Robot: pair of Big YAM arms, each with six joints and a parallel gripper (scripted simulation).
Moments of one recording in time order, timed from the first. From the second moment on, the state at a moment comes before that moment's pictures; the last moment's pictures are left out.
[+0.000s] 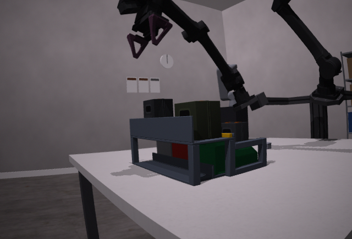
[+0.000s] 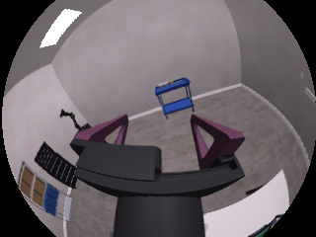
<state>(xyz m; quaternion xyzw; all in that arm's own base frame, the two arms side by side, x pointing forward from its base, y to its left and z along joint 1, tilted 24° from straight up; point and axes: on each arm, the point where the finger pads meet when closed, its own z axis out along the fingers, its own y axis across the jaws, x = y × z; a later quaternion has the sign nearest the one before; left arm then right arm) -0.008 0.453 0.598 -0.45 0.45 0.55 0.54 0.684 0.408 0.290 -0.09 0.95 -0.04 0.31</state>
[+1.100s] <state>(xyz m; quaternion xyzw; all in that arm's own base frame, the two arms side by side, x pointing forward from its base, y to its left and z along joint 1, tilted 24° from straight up) -0.008 0.453 0.598 -0.45 0.45 0.55 0.54 0.610 0.363 0.268 -0.25 0.93 -0.09 0.25</state>
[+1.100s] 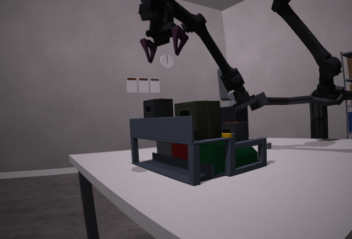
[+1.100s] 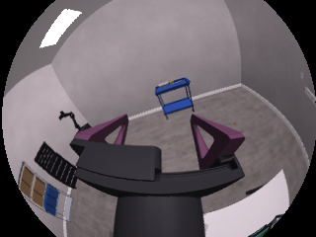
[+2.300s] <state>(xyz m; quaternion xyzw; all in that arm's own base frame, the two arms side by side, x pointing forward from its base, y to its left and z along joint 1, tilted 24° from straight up) -0.008 0.453 0.598 -0.45 0.45 0.55 0.54 0.467 0.271 0.230 -0.56 0.80 -0.17 0.11</state>
